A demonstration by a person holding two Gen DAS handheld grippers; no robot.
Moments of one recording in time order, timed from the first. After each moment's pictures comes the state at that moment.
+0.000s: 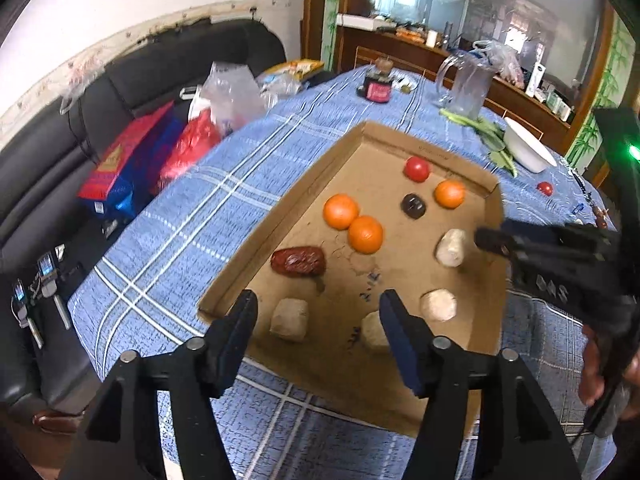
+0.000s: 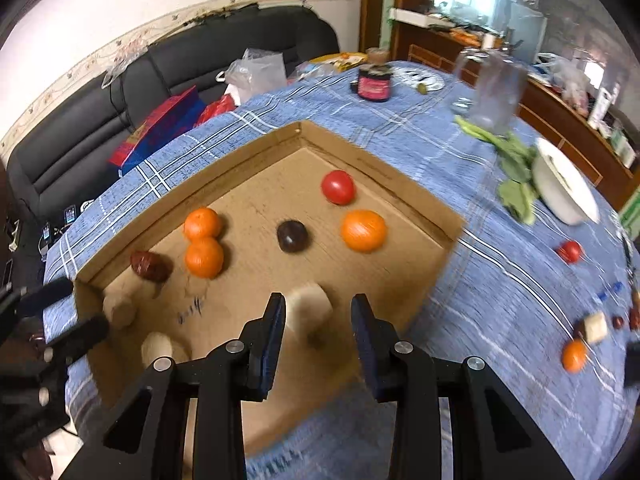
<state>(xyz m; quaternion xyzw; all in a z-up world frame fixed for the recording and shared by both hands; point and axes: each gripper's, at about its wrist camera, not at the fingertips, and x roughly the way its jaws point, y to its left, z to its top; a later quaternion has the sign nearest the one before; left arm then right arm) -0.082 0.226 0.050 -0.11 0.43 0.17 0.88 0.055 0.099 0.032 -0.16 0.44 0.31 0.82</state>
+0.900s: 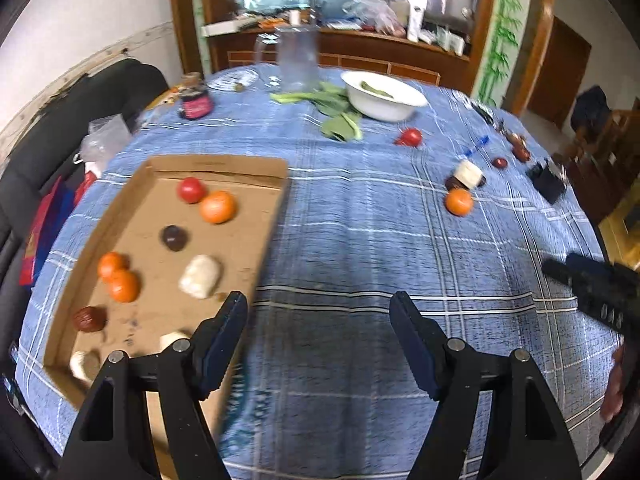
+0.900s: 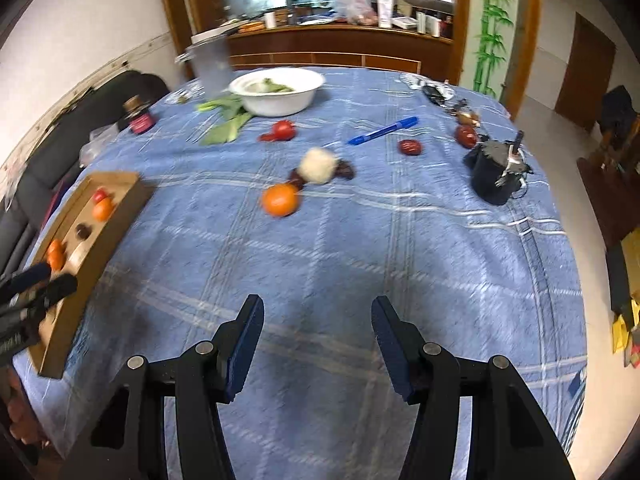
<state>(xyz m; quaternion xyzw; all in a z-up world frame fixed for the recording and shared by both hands) 0.011 0.040 0.049 -0.02 0.46 0.03 0.89 0.060 -0.198 0.034 -0.01 0.46 0.10 0.88</state>
